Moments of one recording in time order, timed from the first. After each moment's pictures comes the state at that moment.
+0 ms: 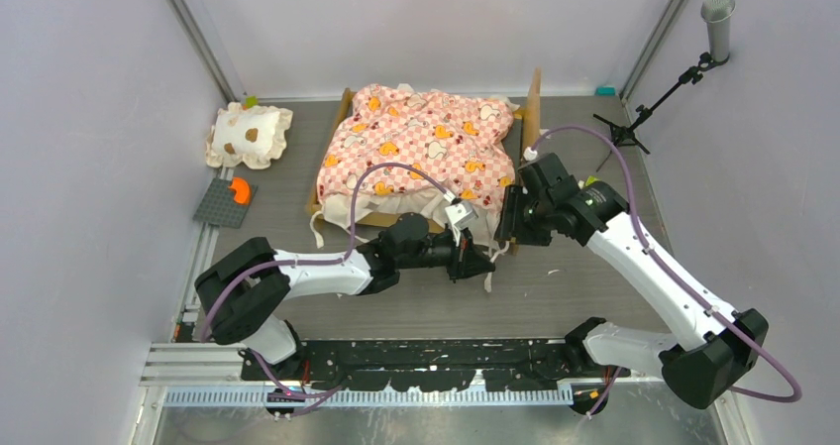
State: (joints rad) left arm -1.02 1.55 0.73 0.65 0.41 -0.40; right arm 0.56 1.14 1.17 -1.04 0.02 0.64
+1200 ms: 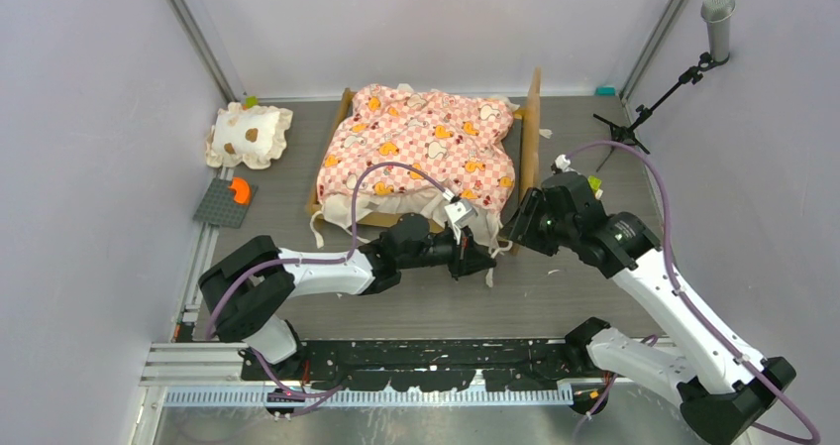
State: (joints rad) left arm -1.02 1.57 0.73 0.69 0.37 -0.40; right arm 0.56 0.93 1.02 -0.92 0.04 0.84
